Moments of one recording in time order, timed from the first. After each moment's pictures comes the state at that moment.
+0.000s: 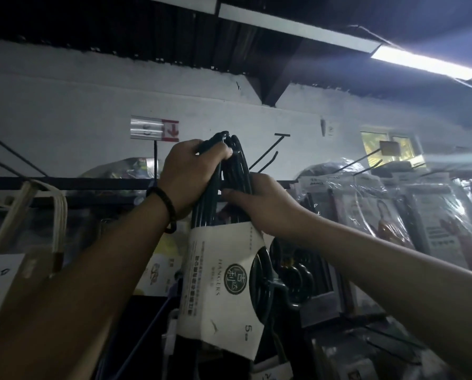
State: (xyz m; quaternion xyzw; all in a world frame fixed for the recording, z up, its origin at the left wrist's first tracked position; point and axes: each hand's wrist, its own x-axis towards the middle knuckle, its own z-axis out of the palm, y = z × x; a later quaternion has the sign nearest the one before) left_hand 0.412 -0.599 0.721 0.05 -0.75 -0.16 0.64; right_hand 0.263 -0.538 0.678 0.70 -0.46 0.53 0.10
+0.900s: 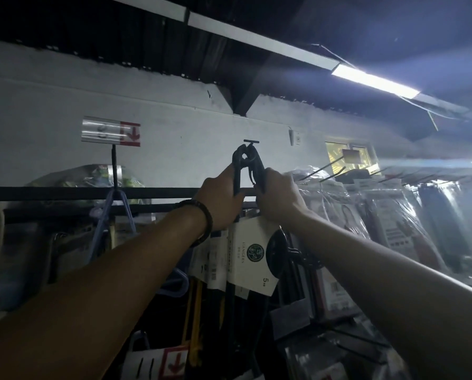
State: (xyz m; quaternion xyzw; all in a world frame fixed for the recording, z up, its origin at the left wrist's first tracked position) left_hand 0.312 -0.624 0.717 0.13 -0.86 0.06 0.49; right_hand 0.162 -0.561 0.711 0.46 -0.66 0.48 0.36
